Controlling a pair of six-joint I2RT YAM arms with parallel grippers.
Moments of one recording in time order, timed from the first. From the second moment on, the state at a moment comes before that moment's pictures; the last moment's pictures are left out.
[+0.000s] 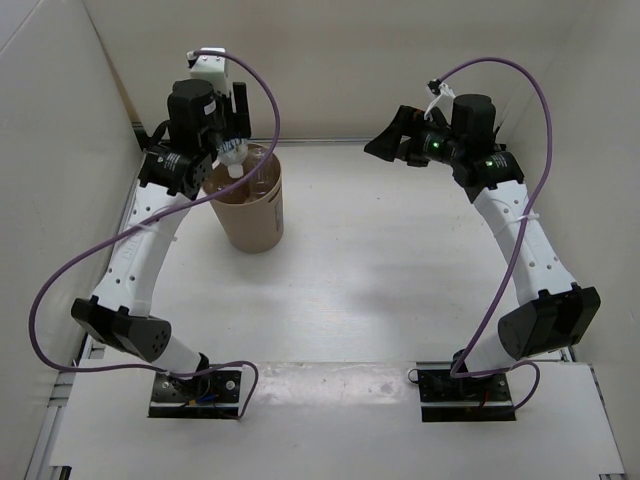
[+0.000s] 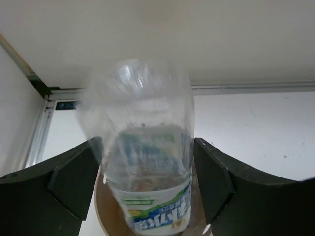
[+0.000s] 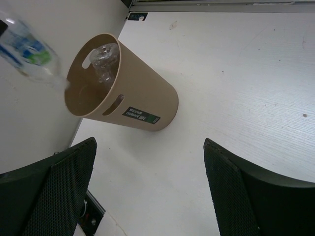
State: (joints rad) left arm -0.35 1.52 1.87 -0.54 -0.35 -0.02; right arm 0.27 1.50 1.63 -0.48 -0.52 0.46
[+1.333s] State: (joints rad) left arm -0.15 0.43 0.71 -0.59 -0.35 -0.11; right arm 0.11 1.47 1.46 -0.79 -0.24 0.04
